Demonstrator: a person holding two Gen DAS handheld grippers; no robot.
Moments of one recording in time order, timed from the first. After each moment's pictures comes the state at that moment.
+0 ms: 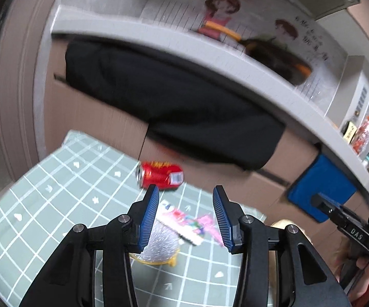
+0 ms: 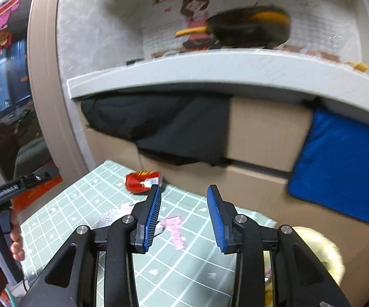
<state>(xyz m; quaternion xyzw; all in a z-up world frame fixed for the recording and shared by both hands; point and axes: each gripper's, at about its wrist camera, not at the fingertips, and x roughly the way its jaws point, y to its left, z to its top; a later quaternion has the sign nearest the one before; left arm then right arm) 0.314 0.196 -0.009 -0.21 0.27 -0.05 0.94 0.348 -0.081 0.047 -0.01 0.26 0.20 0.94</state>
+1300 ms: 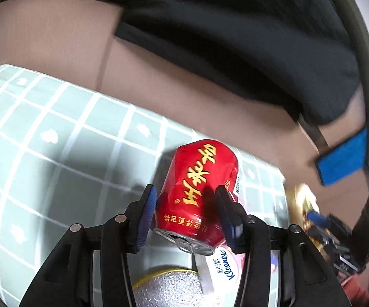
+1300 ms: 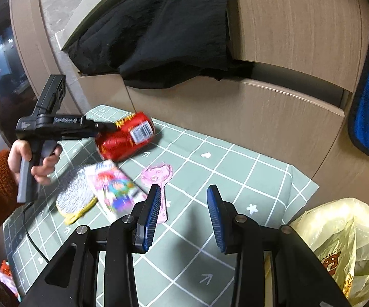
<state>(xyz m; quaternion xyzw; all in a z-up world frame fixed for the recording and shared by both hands) 0.499 0.192 -0.141 -0.22 0.48 -0.18 0.83 0.427 -0.096 -0.073 -0.02 0.39 0.24 0.89</state>
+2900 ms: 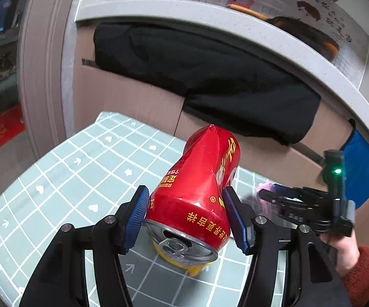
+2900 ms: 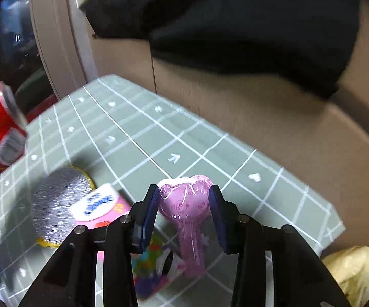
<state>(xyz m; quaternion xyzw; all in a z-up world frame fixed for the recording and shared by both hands) 0.287 0.188 -0.045 -0.17 0.30 0.04 0.94 0.450 -0.009 -0.080 -0.11 0.39 0.26 0.87</state>
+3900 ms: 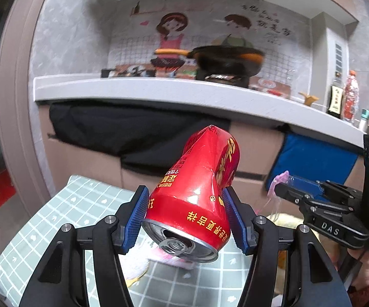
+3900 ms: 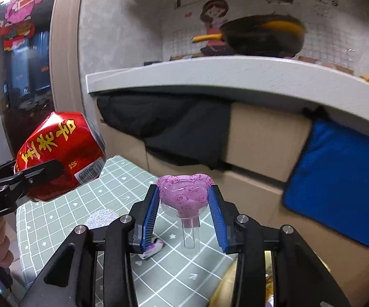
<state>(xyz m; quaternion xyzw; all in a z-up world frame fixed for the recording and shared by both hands) 0.251 0.034 0.069 -0.06 0.19 -0.02 0.98 0.322 -0.143 0.062 -0.05 0.22 0.24 0.95</state>
